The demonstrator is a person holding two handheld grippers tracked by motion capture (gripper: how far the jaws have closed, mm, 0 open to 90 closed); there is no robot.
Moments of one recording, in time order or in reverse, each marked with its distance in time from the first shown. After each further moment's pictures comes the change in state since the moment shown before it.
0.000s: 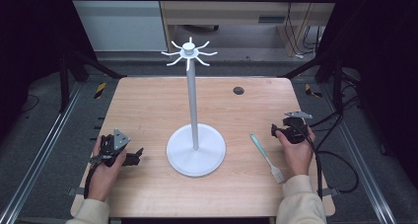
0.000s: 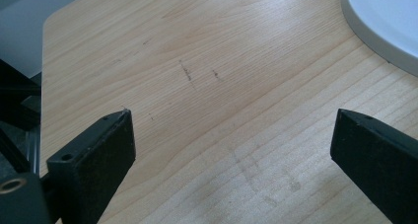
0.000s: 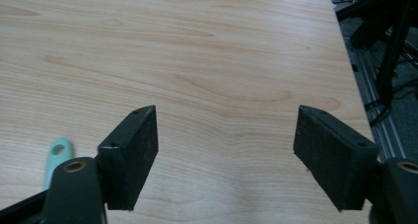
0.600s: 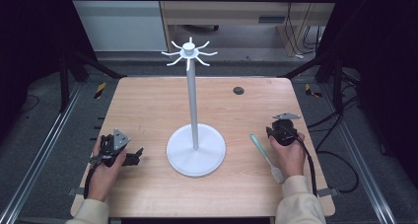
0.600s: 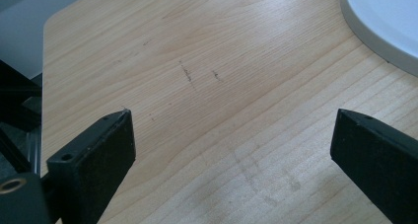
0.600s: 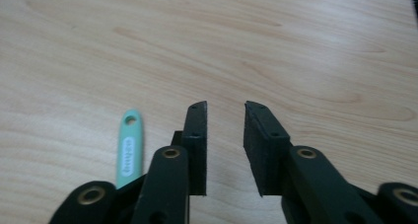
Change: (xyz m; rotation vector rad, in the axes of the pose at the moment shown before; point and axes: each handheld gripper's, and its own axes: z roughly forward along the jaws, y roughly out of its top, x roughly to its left) left arm 0.000 0.000 -0.001 0.002 0.000 0.011; right arm 0.028 -0.001 -0.001 0.051 0.126 -0.110
